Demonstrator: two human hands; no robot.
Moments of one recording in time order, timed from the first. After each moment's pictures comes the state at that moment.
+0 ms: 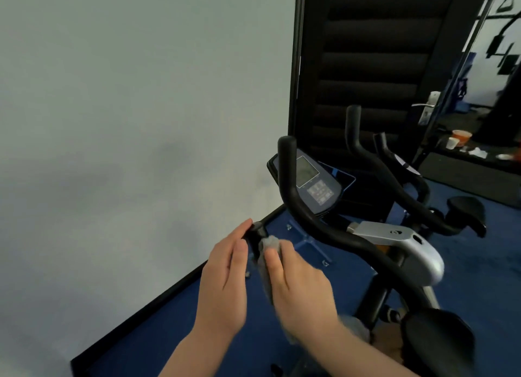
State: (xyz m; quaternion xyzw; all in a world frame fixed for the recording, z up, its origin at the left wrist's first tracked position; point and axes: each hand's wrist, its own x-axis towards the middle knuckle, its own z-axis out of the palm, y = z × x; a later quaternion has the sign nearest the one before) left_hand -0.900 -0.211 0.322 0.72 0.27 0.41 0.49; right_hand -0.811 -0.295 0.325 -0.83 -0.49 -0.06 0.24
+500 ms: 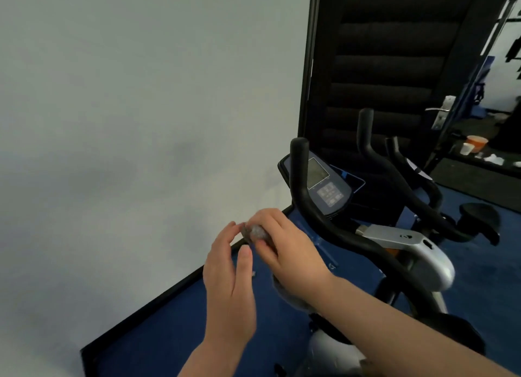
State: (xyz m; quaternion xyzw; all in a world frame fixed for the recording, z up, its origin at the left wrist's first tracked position) left_hand -0.908 -0.228 0.322 0.69 0.32 0.46 0.46; right_hand -0.792 -0.263 0.351 -0.68 -0.62 0.02 0.39
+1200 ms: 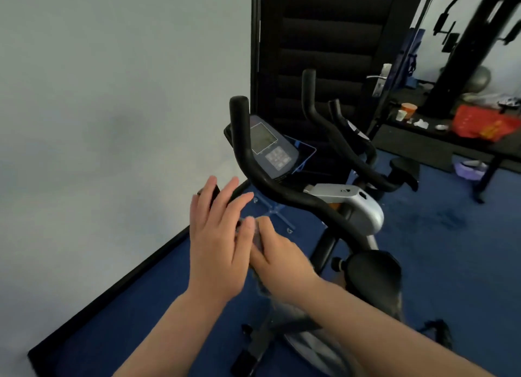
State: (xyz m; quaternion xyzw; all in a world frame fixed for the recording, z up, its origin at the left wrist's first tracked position) left_hand -0.872 -0.242 0.316 0.88 0.18 0.40 0.20; right_hand -0.793 -0.338 0.314 -0.80 -0.48 0.14 0.34
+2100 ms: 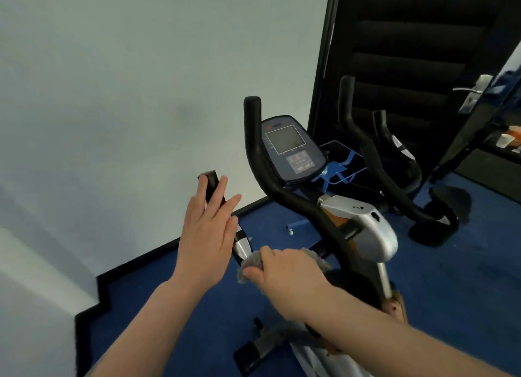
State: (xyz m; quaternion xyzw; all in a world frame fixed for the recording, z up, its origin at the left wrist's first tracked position) left_hand -0.869 -0.277 0.308 0.89 0.35 0.28 0.06; right_hand -0.745 -0.390 0.320 -0.66 -0.75 0.05 -0.03
